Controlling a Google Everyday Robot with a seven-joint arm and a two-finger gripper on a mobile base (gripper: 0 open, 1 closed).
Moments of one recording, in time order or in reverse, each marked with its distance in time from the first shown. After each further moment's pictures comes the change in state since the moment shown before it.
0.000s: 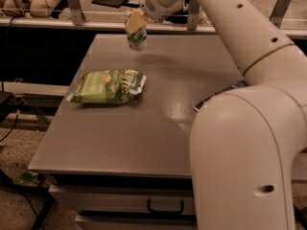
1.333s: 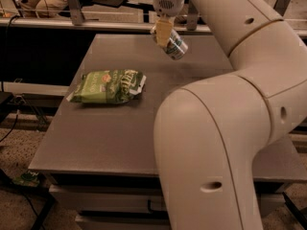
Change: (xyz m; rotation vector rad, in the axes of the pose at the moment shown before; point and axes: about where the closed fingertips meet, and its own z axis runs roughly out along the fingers) arm 0.084 0.002 -0.062 -0.023 0.595 -0.359
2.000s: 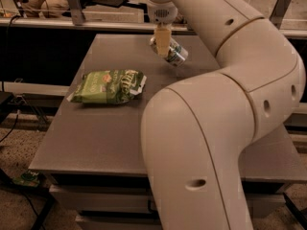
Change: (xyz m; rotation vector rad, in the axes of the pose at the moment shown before) arm 0.003 0.011 0.020 -0.039 0.119 -0.143
